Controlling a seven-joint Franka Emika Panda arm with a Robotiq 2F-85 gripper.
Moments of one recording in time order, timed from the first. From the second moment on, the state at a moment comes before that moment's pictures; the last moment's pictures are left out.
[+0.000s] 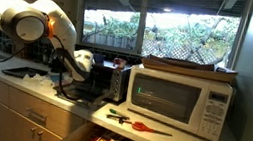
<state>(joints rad) -0.58 0.51 0.72 -1.80 -2.16 2.81 1.84</state>
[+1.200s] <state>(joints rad) -0.74 0.27 0.92 -2.03 -0.94 2.55 0.81</state>
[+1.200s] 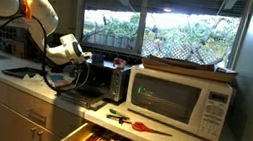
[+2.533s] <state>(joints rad) -0.09 0.04 0.21 -2.13 -0.54 2.67 0.57</state>
